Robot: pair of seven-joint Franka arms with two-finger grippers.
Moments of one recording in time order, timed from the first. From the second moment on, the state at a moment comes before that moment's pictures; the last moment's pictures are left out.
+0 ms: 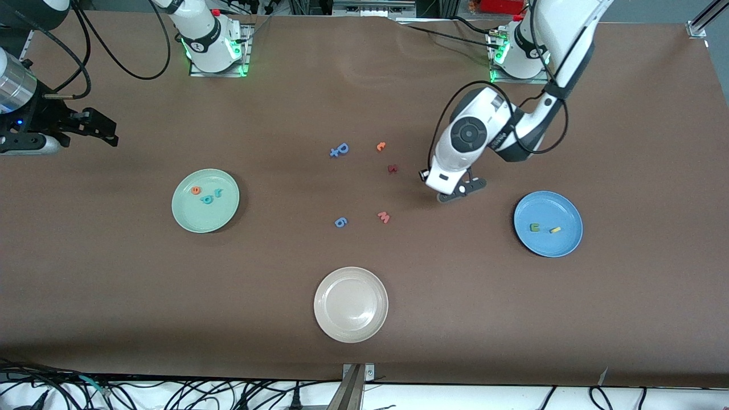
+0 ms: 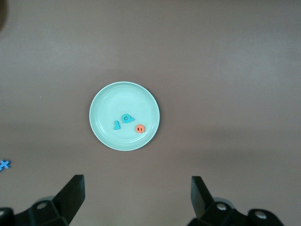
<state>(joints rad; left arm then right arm) -0.10 0.45 -0.45 -1.96 0.12 2.18 -0.98 0.04 -0.06 -0.03 -1.78 -0.03 1.71 -0.02</state>
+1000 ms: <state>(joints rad) 0.20 0.51 -0.37 -1.81 0.19 2.00 -0.47 0.05 -0.05 -0.01 -1.78 -0.03 1.71 -0.02</state>
